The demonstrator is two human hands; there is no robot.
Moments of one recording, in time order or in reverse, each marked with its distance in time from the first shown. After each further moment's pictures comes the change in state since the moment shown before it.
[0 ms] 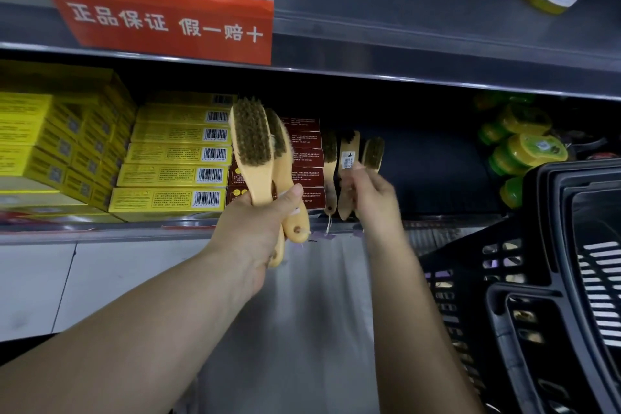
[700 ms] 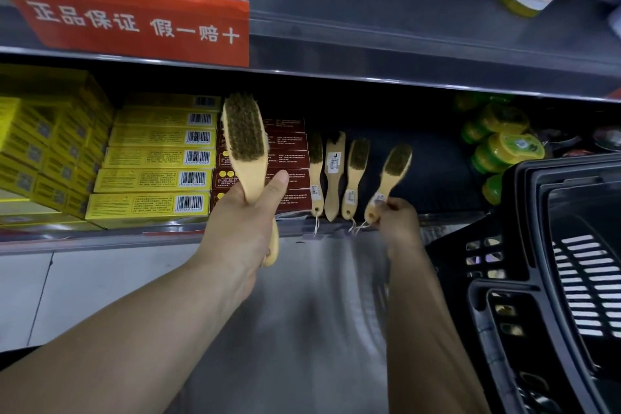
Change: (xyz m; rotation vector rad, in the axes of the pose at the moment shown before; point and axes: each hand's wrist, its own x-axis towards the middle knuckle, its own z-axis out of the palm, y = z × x) left_hand -0.001 0.000 0.006 0.062 -0.017 0.157; right_hand 0.034 0.048 -0.059 -0.198 0.254 0.267
